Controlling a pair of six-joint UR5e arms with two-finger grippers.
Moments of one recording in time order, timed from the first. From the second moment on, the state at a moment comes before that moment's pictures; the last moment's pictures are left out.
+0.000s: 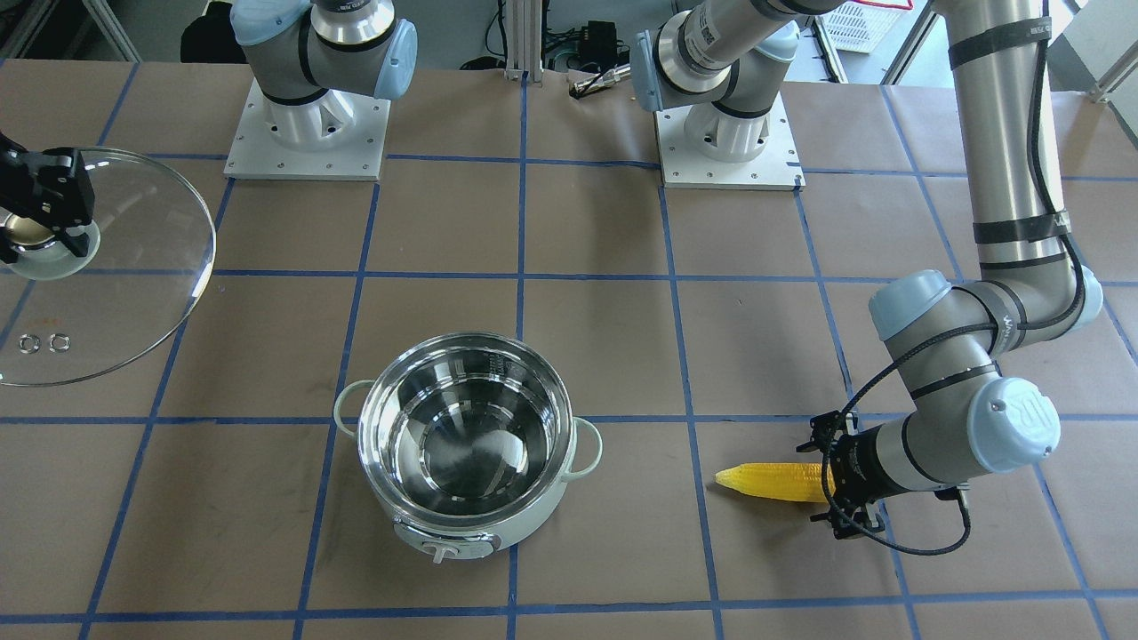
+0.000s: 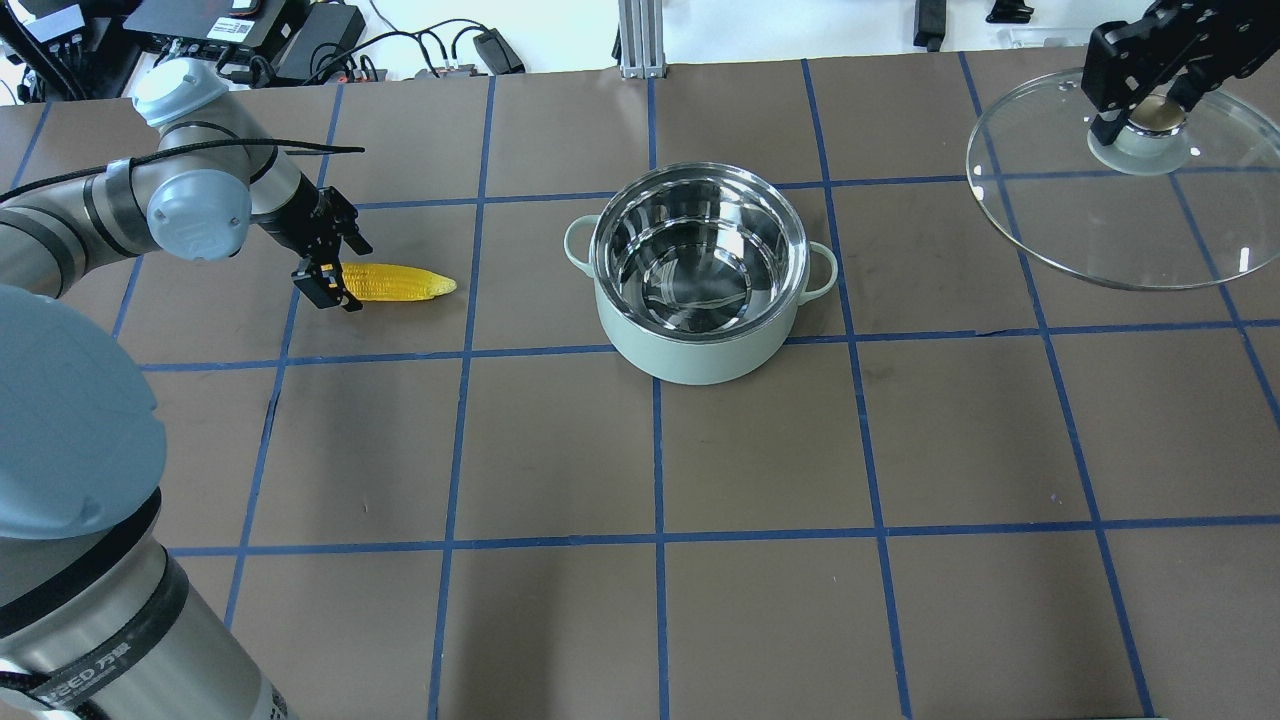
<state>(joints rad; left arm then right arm) -1.30 -2.18 -1.56 -1.11 1.43 -1.34 1.34 -1.46 1.32 -1.42 -1.64 -0.42</state>
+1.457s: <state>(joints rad) -1.56 -1.89 -1.54 -1.10 1.39 -1.58 1.32 -1.47 1.33 -1.41 -1.60 -0.41</state>
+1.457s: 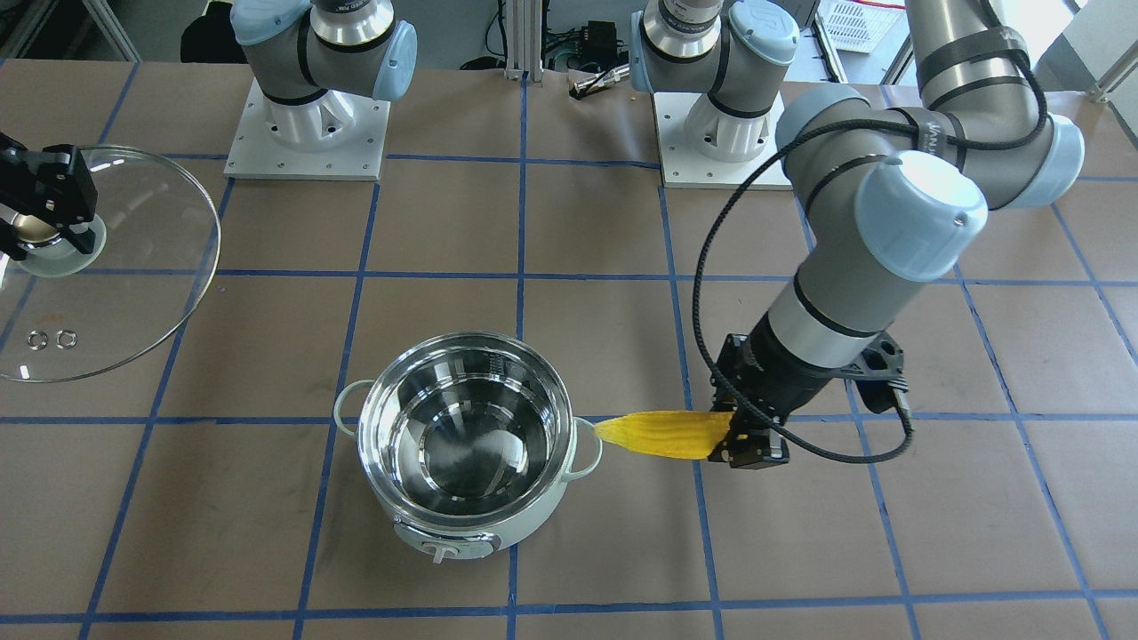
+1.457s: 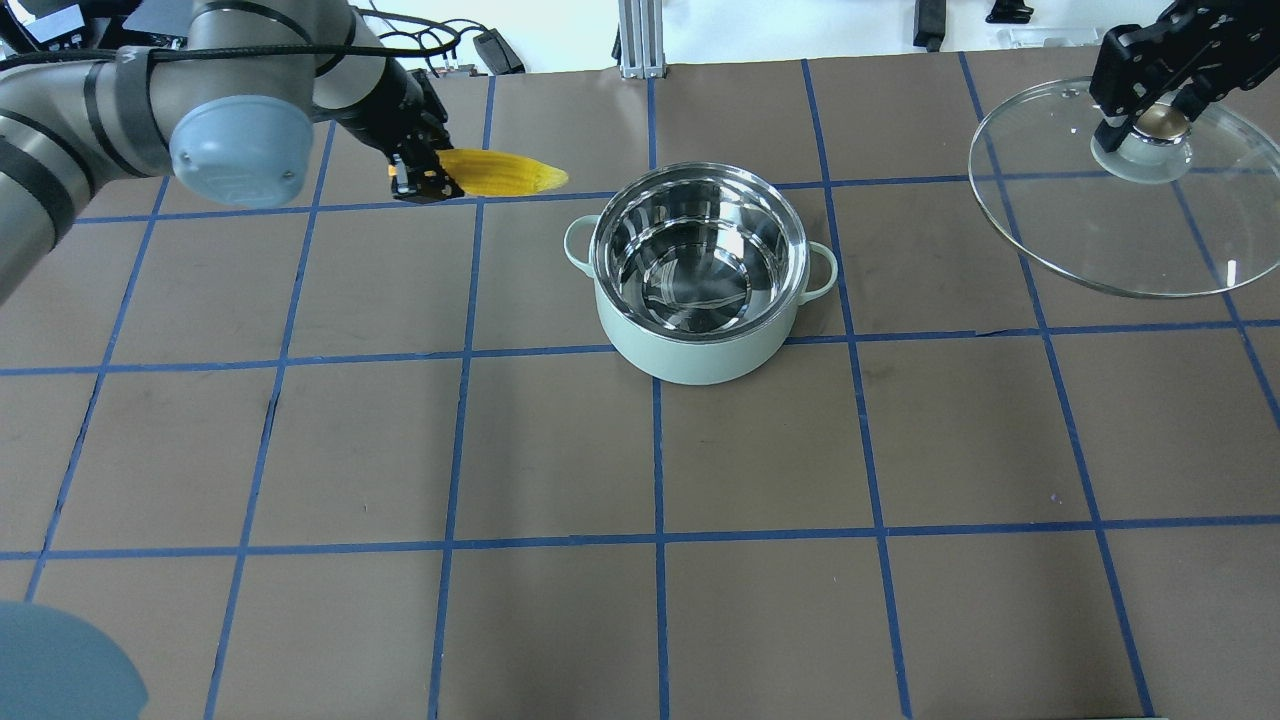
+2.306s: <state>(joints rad) -1.87 -1.99 -1.53 -0.90 1.36 -1.80 1.32 -1.47 1.33 -1.41 -1.60 -0.41</state>
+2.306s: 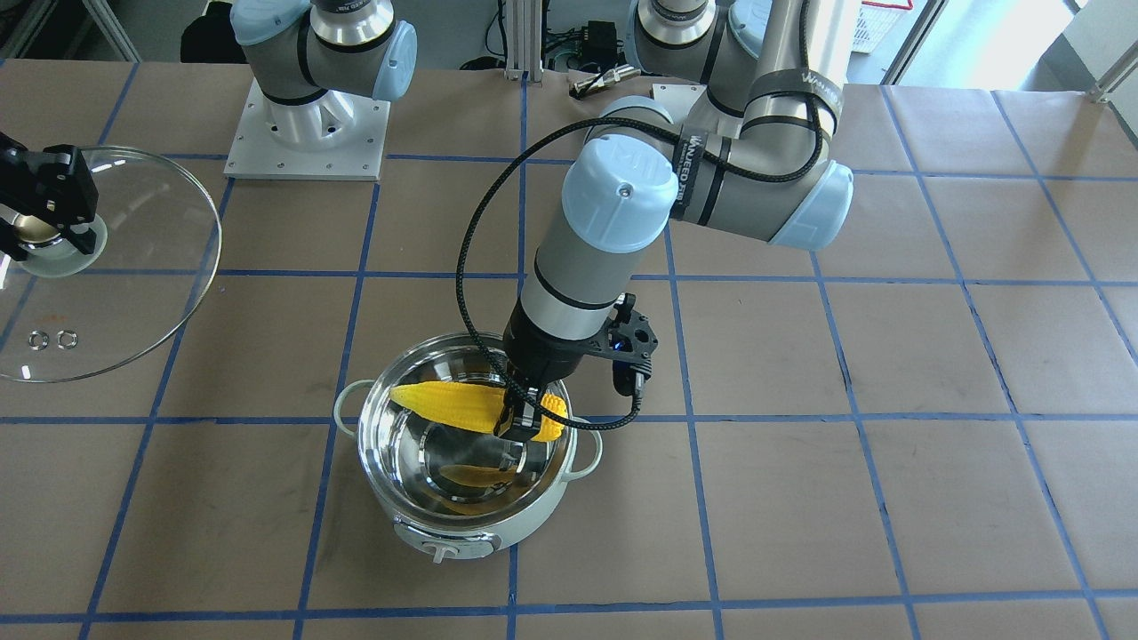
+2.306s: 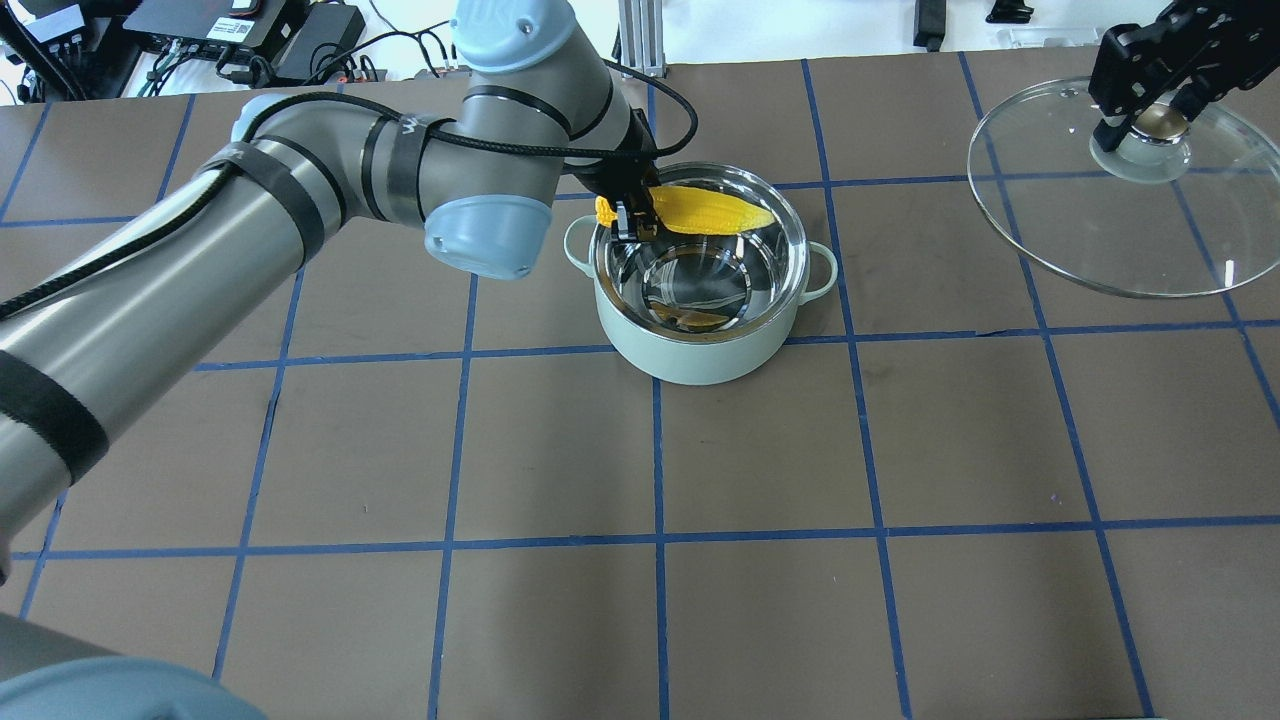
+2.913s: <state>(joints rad) -1.89 -2.06 -1.54 -0.83 1.36 -1.81 1.32 -1.47 1.33 -1.41 -1.60 -0.41</state>
